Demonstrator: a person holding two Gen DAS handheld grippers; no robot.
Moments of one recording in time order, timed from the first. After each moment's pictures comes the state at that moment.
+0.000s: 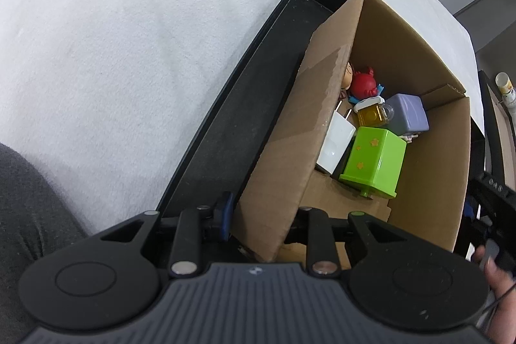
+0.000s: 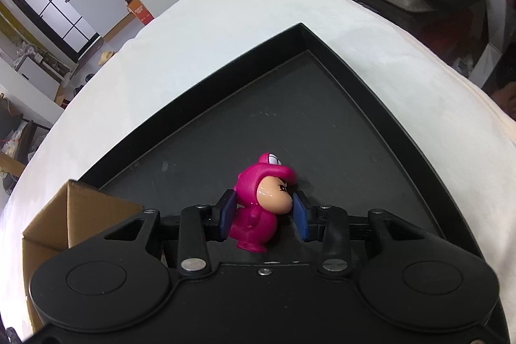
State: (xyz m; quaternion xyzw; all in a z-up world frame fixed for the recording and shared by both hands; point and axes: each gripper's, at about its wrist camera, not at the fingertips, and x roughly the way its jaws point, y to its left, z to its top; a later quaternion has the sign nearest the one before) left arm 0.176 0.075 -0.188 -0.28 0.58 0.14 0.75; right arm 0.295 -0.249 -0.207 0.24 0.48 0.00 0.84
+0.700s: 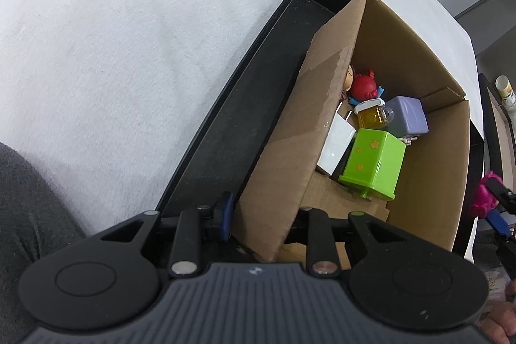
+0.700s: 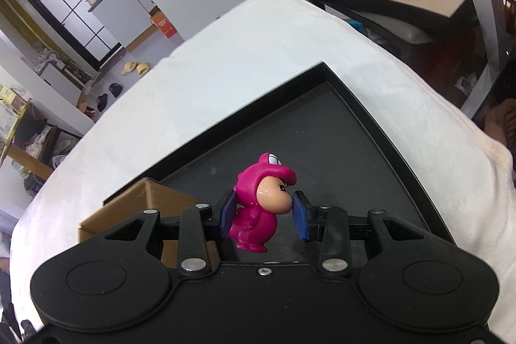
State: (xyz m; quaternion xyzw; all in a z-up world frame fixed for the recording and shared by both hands) left arm 0.176 0.078 -0.186 -0.29 0.58 0.14 0.75; right arm 0.268 -0.255 -0.146 0.25 0.45 0.04 0.86
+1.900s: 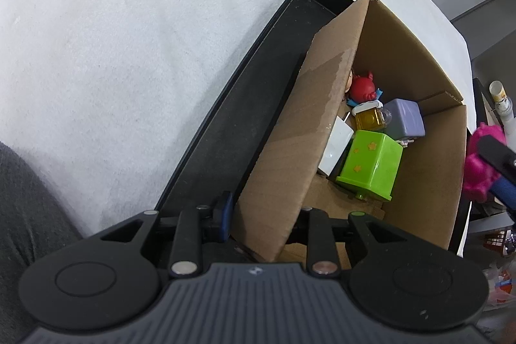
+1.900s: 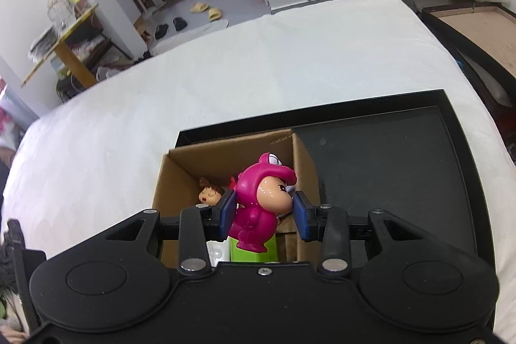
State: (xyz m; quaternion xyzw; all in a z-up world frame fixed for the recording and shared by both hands) left arm 0.175 0.081 -0.189 -0.31 0.57 0.13 0.75; right arm 0.261 -0.145 -0.102 0.10 0.47 0.17 0.86
